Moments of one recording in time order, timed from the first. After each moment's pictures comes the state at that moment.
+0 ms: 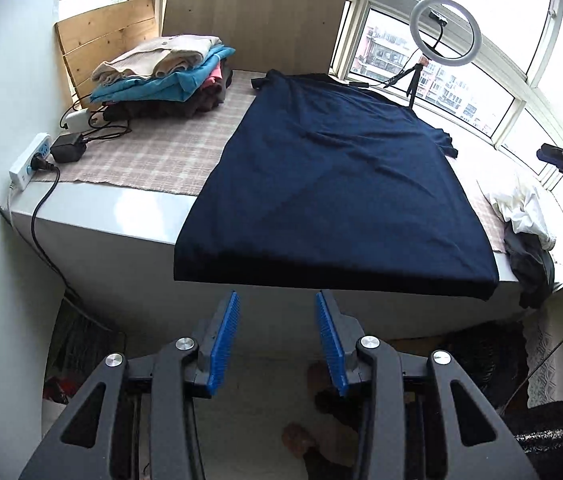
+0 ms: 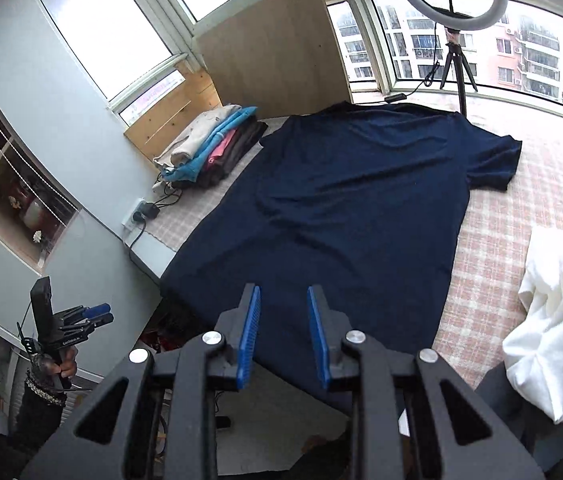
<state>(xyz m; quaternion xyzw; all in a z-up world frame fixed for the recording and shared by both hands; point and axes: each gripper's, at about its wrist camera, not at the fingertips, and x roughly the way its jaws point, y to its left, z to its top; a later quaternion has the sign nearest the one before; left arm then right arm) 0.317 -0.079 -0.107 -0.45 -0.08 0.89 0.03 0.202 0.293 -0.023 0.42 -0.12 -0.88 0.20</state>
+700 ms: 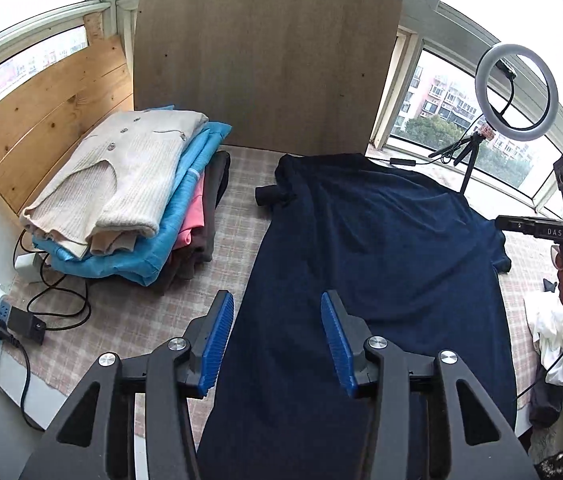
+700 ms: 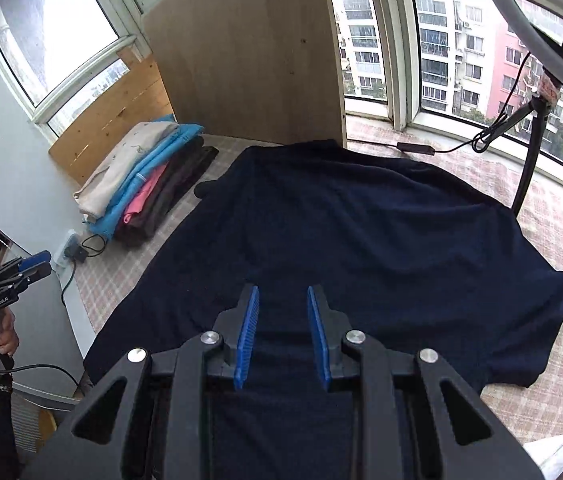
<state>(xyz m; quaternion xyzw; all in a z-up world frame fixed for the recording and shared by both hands) -0.025 -0.081 -0.083 -0.46 -0.07 0.89 0.00 -0.107 0.285 -0.121 0.50 -0.06 -0.85 0.17</state>
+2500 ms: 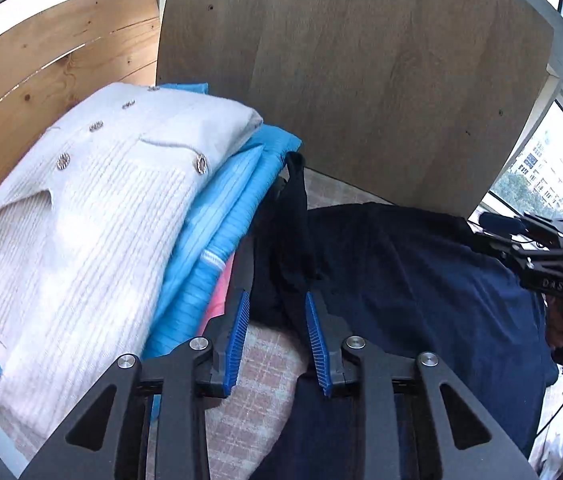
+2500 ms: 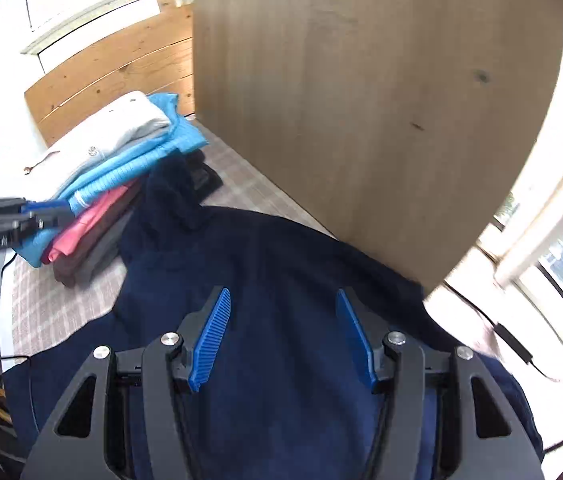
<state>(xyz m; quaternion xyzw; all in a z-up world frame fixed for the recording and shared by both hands) -0.154 -0.135 -0.157 -0.47 -0.16 0.86 -0.08 -0.339 0.112 -0.156 0.45 0.10 -0.83 0.33</state>
